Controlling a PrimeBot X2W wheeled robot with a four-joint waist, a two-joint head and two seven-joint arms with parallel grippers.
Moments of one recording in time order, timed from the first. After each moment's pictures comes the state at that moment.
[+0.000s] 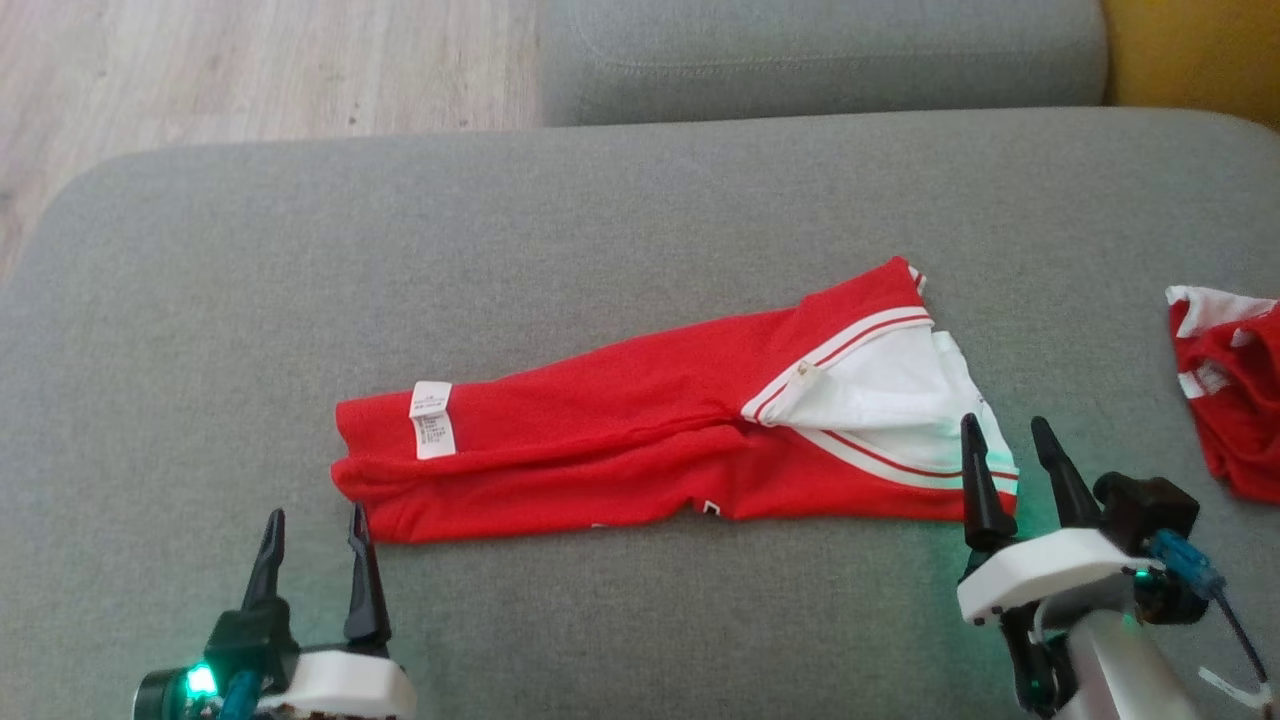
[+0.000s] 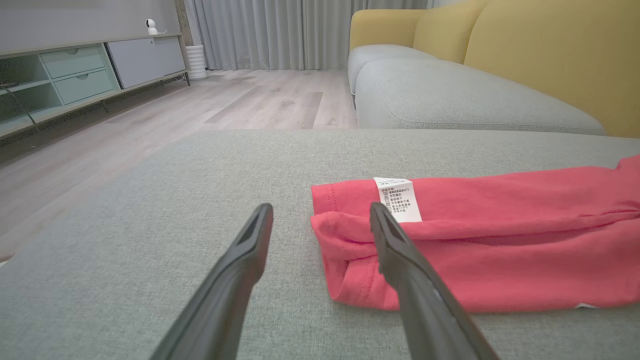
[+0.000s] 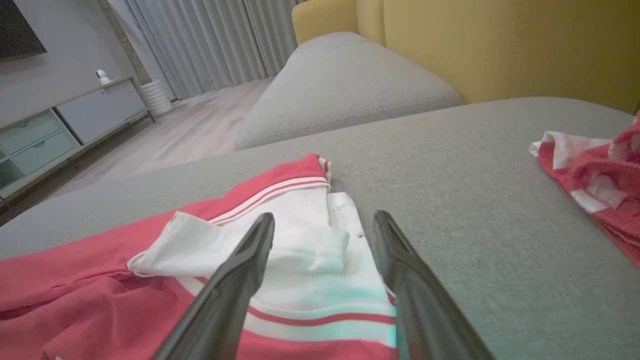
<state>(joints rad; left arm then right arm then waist) -0.01 0.05 -0.04 0.38 -0.11 0.05 -0.25 -0.18 -0.05 0.02 0.57 0.23 0.13 -0.25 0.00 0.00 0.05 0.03</state>
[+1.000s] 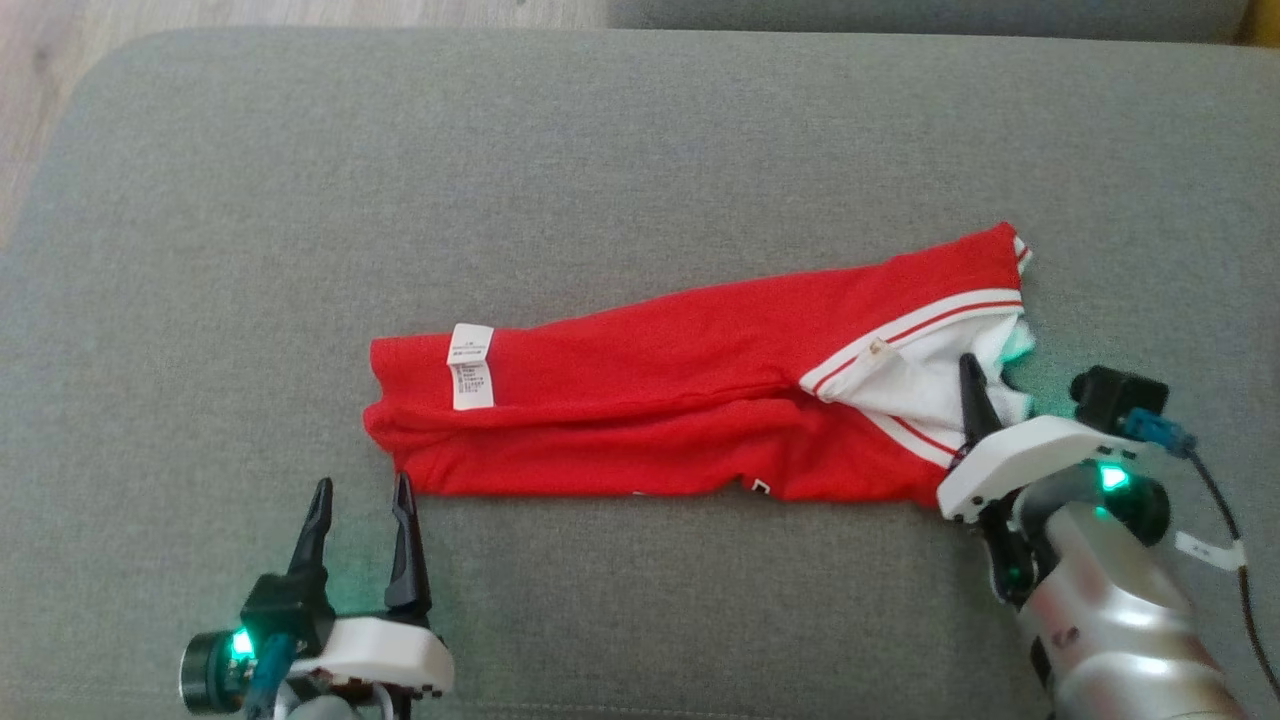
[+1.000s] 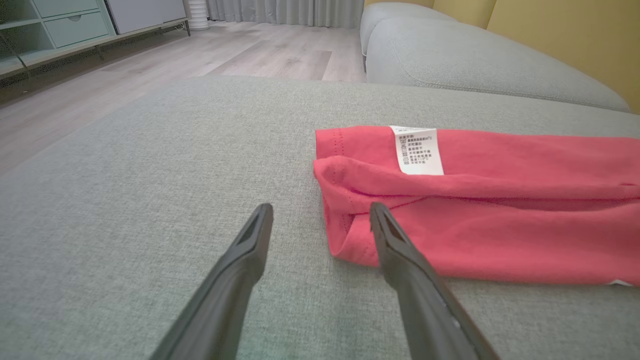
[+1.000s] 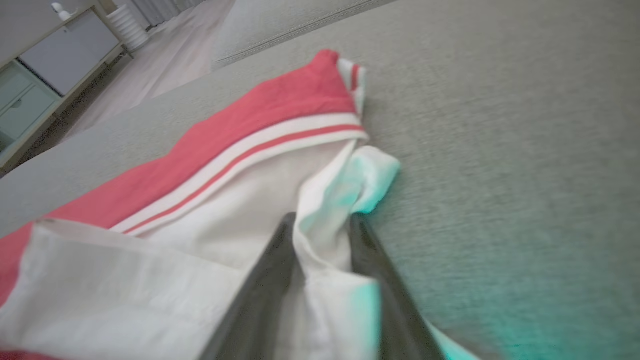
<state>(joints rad) -0.08 0.05 -0.14 0.42 -0.19 0.06 -0.25 -0.54 -0.08 0.16 1.06 0.46 0.13 -0.22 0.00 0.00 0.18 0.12</state>
